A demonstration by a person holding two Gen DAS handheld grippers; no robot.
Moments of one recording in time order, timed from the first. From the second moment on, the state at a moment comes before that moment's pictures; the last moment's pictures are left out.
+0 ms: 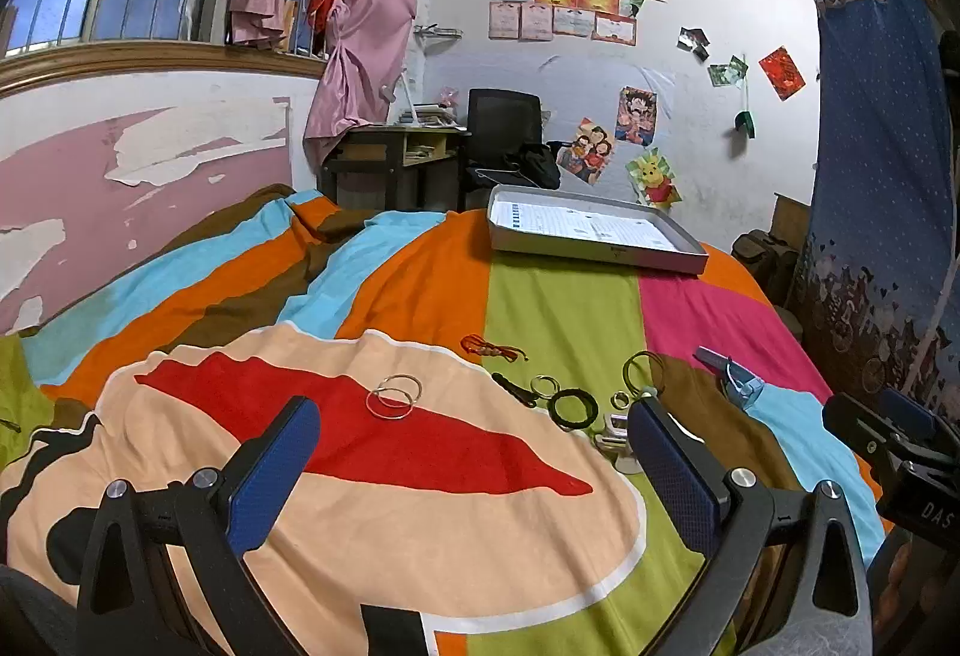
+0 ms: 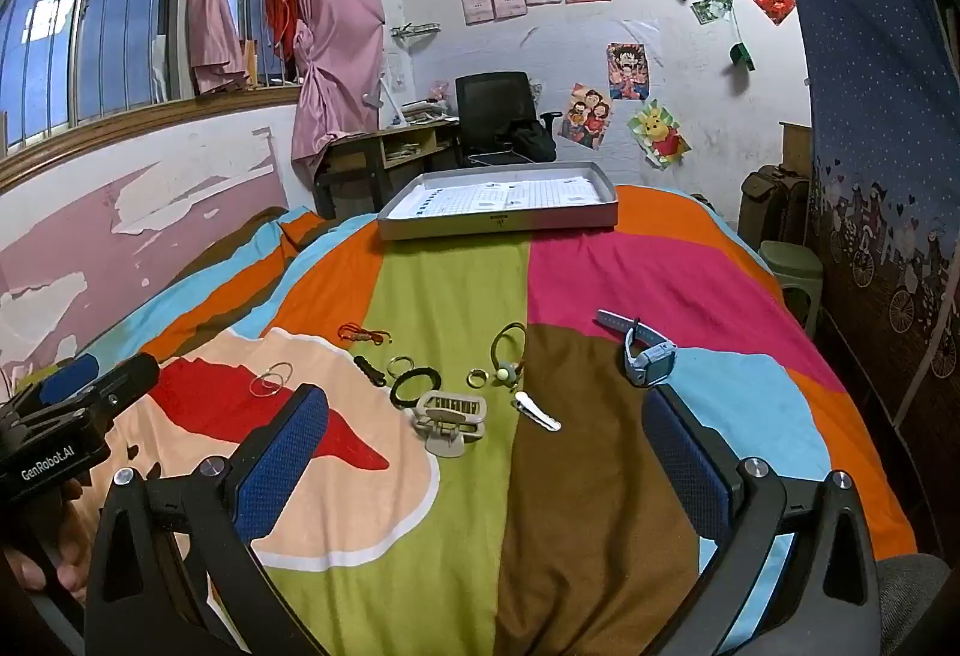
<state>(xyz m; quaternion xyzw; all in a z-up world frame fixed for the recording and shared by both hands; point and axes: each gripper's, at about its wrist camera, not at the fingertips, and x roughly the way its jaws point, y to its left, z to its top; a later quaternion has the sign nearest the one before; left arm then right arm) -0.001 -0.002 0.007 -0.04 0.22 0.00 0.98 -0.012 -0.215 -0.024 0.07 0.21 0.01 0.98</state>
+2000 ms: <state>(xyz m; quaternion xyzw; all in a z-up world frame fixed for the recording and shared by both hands) -0.005 -0.004 0.011 -0.03 0.21 0.01 0.98 -0.012 -0.218 -0.023 0.07 0.21 0.01 0.97</state>
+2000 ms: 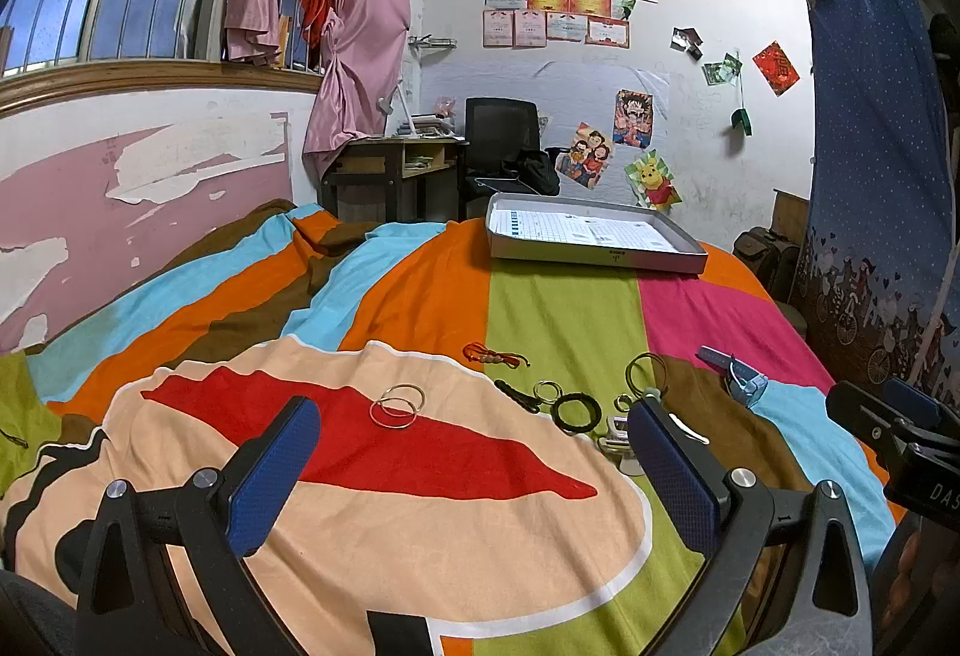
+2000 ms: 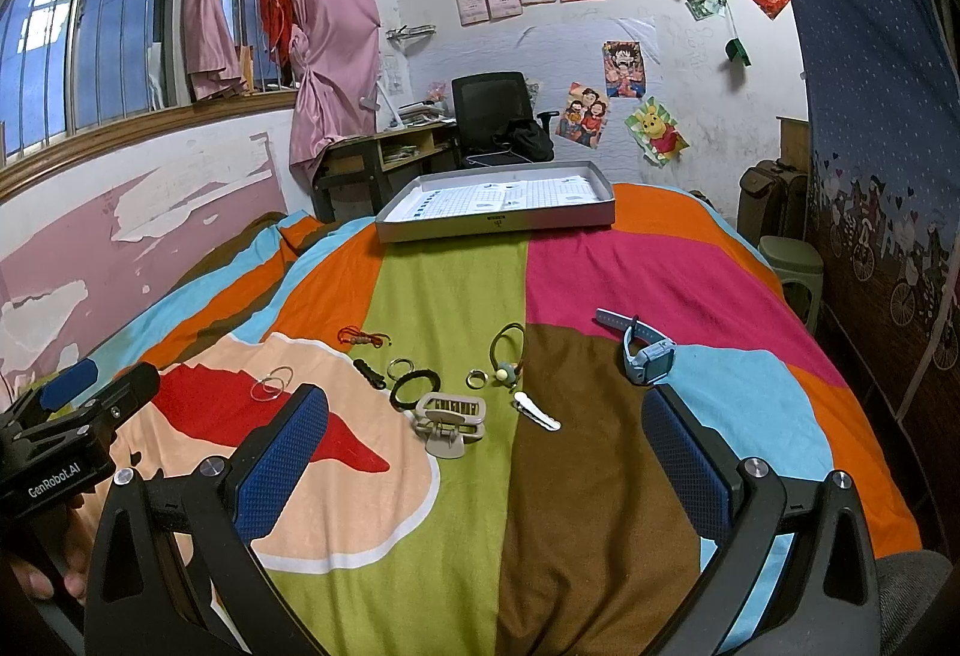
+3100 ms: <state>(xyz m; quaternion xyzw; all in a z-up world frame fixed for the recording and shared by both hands) 0.035 0.035 0.022 -0.09 0.23 0.02 0.97 -0.007 -0.211 -0.013 0.07 0.18 0.00 0.98</state>
